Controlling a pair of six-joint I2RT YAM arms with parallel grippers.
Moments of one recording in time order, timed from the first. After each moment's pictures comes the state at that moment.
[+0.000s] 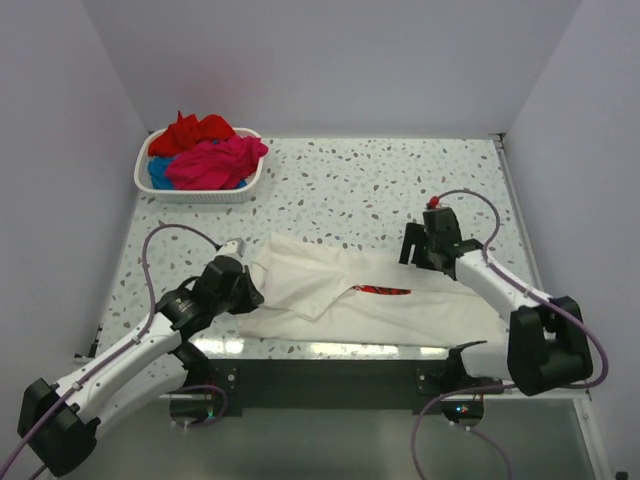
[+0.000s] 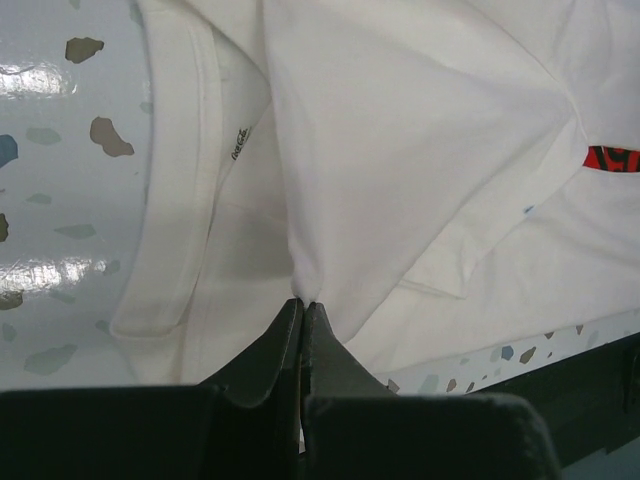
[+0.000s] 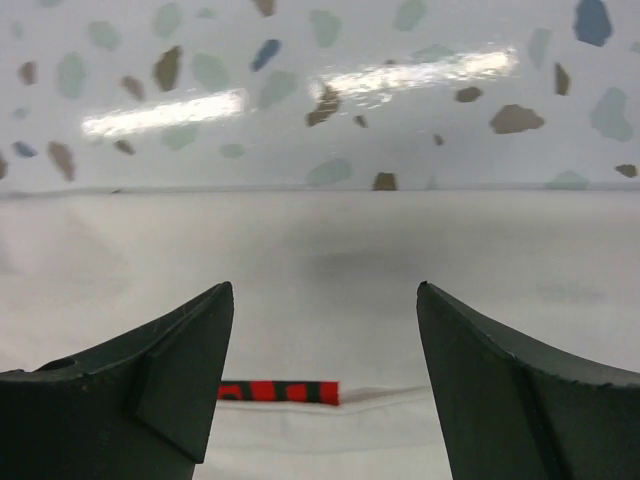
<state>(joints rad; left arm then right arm) -0.63 0.75 0.47 -0.54 -0.08 -0.75 0.22 1.33 0.70 -0.35 0.12 0.41</state>
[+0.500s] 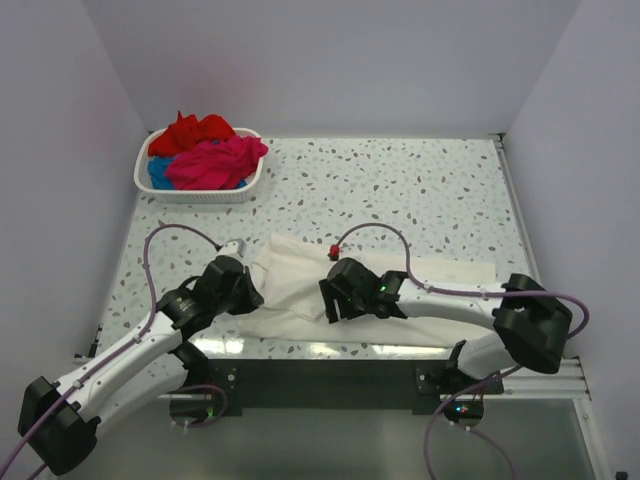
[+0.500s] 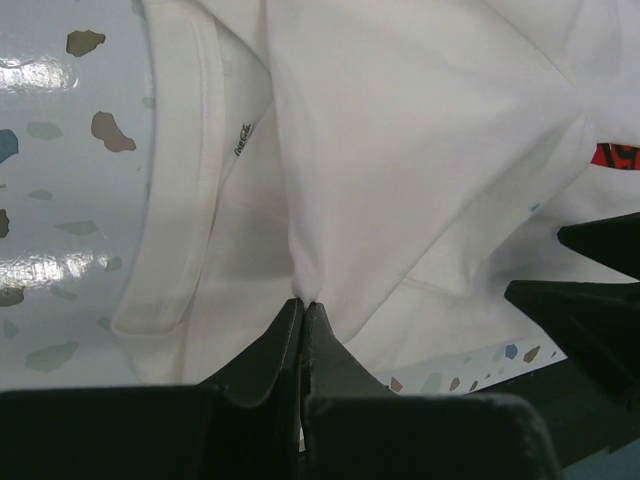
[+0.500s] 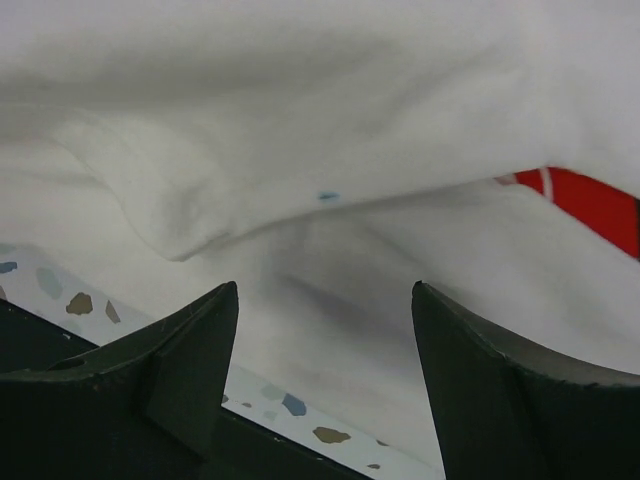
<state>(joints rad) -0.63 0.76 0.47 -0.54 -0.08 -0.75 1.02 1.41 0.76 -0.36 0.18 0.68</state>
